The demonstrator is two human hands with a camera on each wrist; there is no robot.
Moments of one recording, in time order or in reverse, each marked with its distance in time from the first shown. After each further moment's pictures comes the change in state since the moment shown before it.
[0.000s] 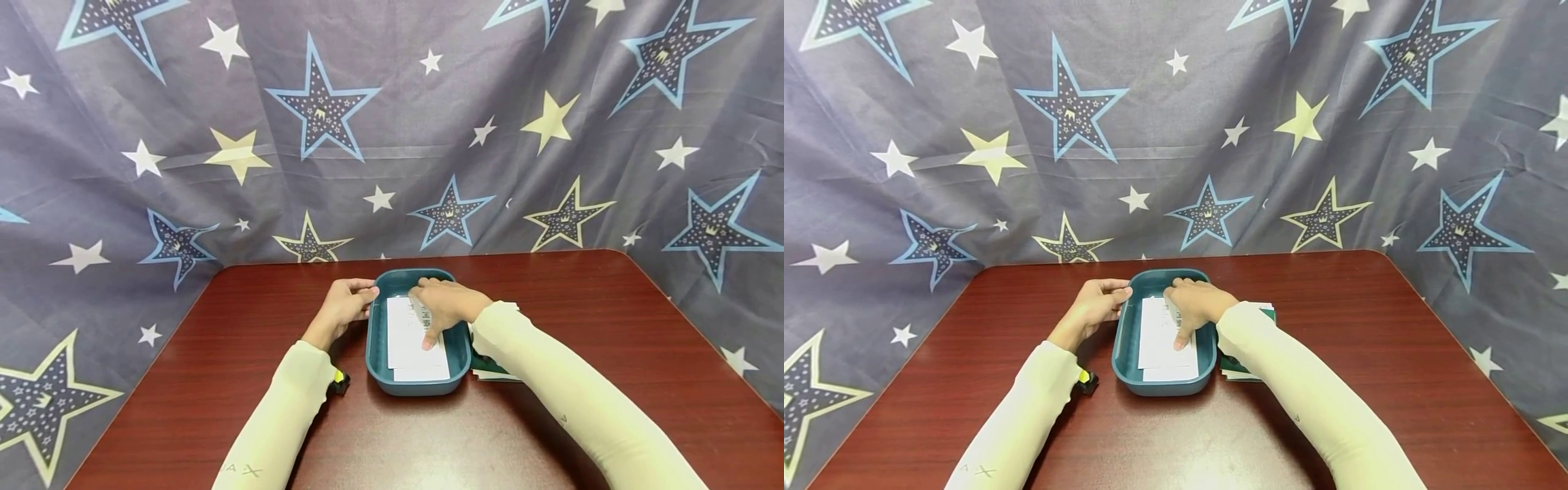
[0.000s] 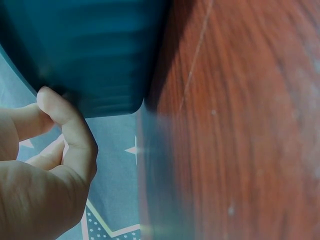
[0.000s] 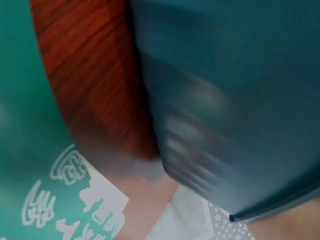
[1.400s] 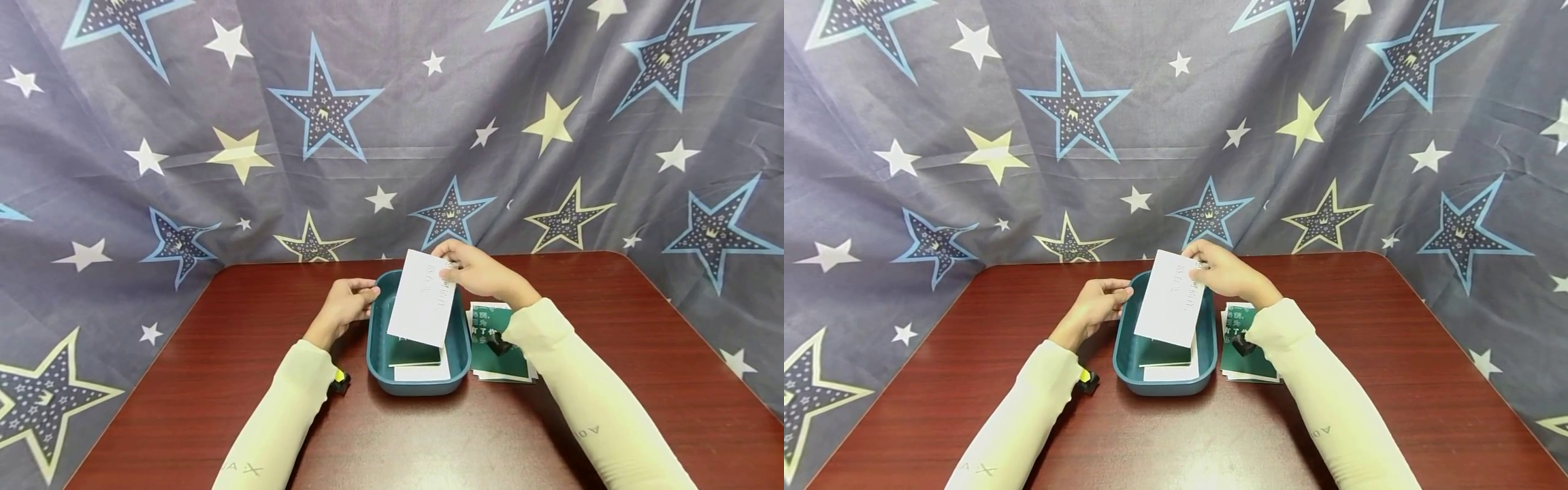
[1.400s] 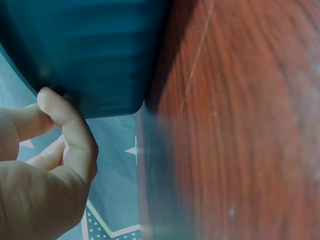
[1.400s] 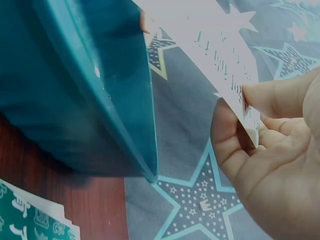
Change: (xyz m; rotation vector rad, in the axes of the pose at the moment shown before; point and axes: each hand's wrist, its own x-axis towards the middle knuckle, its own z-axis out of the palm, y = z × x) left_hand 0.001 -0.001 -0.001 -0.030 -0.012 0.016; right_hand -0.049 0.035 -0.038 0.909 0.381 -0.179
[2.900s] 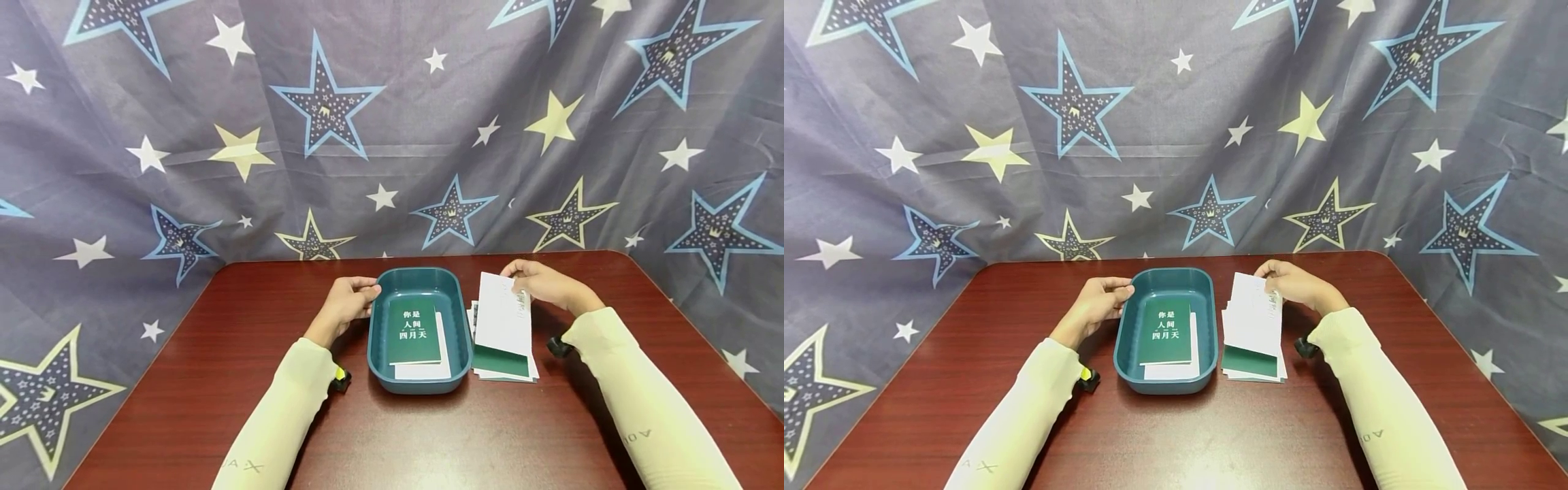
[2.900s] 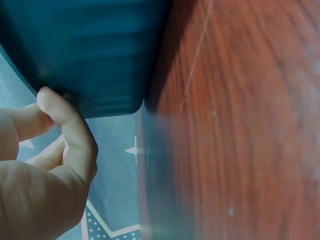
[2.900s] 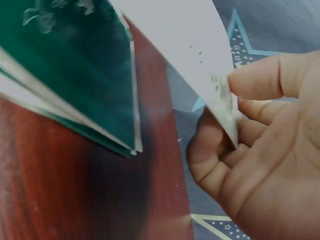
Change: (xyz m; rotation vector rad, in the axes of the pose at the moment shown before) left_hand -0.001 0.001 0.001 0.003 0.006 -0.002; right_hand -0.064 0.091 -0.069 0.088 -0.011 0.322
